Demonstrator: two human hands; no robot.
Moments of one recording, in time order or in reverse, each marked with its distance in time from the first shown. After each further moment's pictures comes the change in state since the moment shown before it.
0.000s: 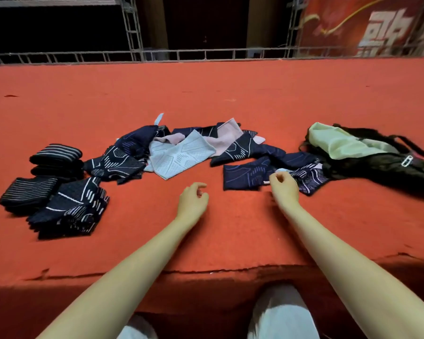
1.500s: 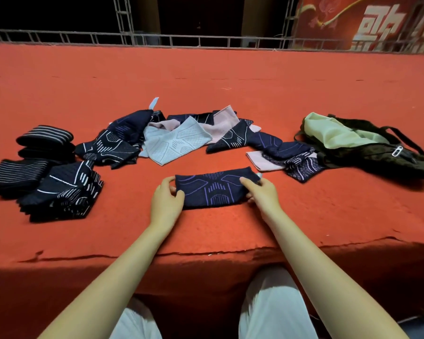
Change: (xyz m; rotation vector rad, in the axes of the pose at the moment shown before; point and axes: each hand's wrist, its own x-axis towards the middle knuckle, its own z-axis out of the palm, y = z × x) left_hand -0.037 -0.029 -0.030 -0.053 0.190 -0.038; right_hand -0.057 -0.002 0.023 0.307 -0.221 0.156
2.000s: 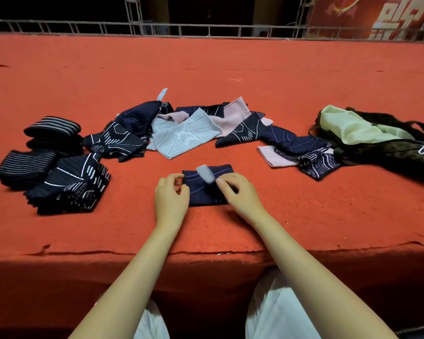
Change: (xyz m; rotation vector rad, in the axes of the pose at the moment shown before) left_hand -0.004 -0.005 0.001 0.008 0.171 0.052; right_hand -0.023 0.003 0.054 -0.435 -0.232 -0.541
